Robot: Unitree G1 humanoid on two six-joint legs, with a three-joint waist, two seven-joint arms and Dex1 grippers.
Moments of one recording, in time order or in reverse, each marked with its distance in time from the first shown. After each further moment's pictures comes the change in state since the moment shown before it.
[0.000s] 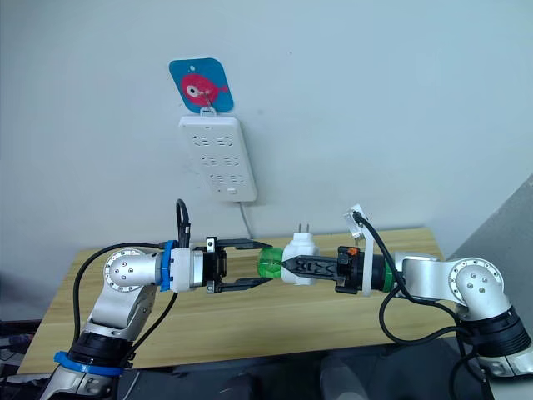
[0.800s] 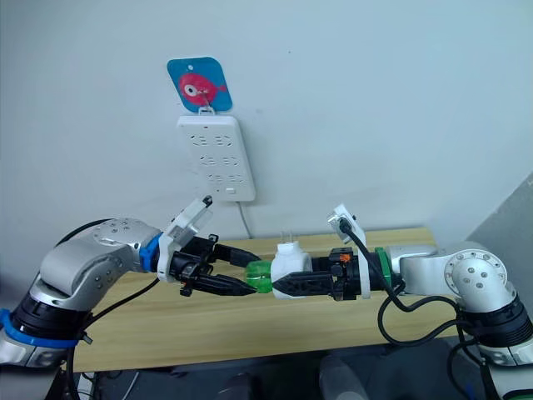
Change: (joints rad) left arm -0.234 0.305 -0.078 -0.164 -0.455 1.163 -0.096; right arm -0.109 -0.019 0.004 -0.125 -0.302 0.097 0.296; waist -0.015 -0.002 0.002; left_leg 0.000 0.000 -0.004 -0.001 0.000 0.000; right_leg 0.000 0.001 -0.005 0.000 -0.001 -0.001
